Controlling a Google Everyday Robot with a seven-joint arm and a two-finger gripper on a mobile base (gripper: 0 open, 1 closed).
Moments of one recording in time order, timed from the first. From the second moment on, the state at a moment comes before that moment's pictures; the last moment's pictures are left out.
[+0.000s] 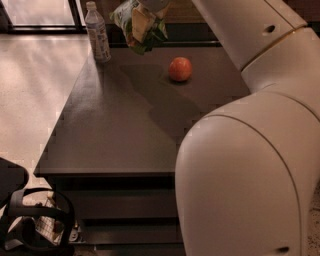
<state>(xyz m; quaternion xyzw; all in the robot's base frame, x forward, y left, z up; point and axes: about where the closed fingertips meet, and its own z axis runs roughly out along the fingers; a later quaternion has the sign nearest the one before) 0.733 0.013 0.999 -0.43 0.87 -0.04 0.26</state>
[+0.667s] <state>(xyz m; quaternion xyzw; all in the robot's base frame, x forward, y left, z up) 0.785 0.019 0.966 -0.40 0.88 -0.04 0.26</state>
